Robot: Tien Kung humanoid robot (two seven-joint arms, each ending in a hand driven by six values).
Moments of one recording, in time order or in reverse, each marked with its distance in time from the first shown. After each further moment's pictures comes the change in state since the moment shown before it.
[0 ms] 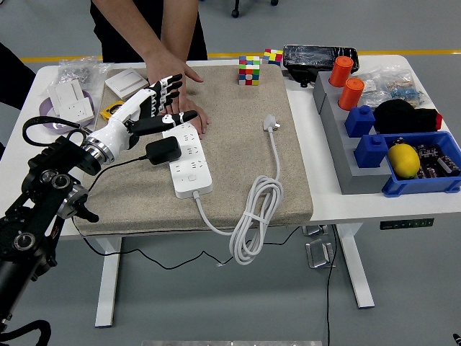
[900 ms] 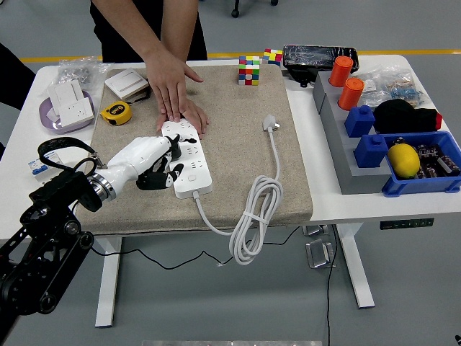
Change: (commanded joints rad) left arm 0.234 0.028 0.038 -0.344 0.893 0.094 -0.111; right arm -0.007 -0.004 0.004 -0.001 -0.009 0.003 -0.003
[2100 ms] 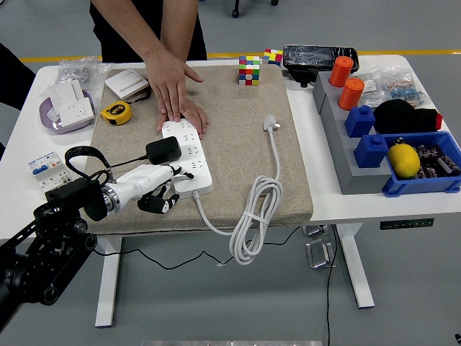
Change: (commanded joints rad) left arm -0.101 0.063 0.152 0.264 0.000 -0.134 -0.005; right arm 0.006 -0.003 -0.001 0.000 0.001 0.001 0.001
